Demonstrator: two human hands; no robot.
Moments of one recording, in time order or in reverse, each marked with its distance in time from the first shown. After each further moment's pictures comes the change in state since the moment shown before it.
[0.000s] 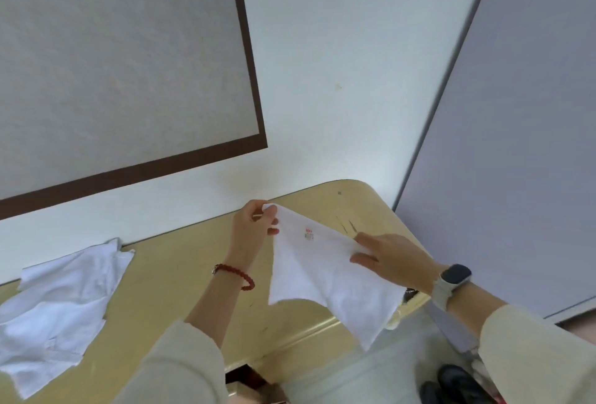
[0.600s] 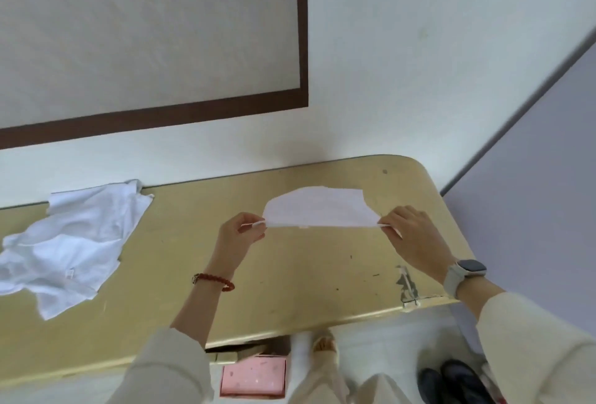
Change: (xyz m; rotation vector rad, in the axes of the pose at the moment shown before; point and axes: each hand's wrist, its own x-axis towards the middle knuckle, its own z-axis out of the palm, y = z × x) left_hand 0.036 -0.097 -0.050 0.073 0.102 -0.271; right_hand 0.108 0.073 0.081 0.052 0.212 -0.118
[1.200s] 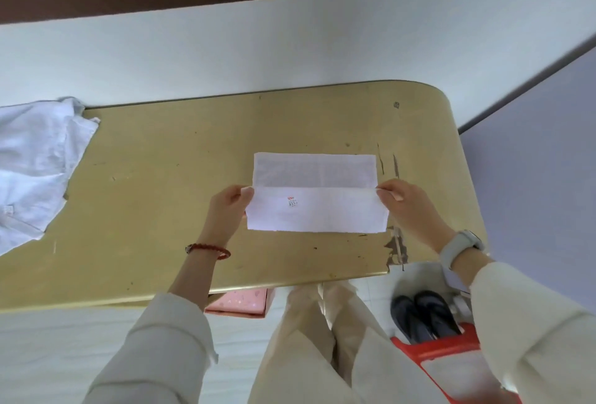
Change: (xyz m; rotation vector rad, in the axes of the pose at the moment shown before) left_hand 0.031 -0.075 0.051 0.181 0.041 -0.249; right_hand 0.011 0.045 0.059 0.550 -0.366 0.510
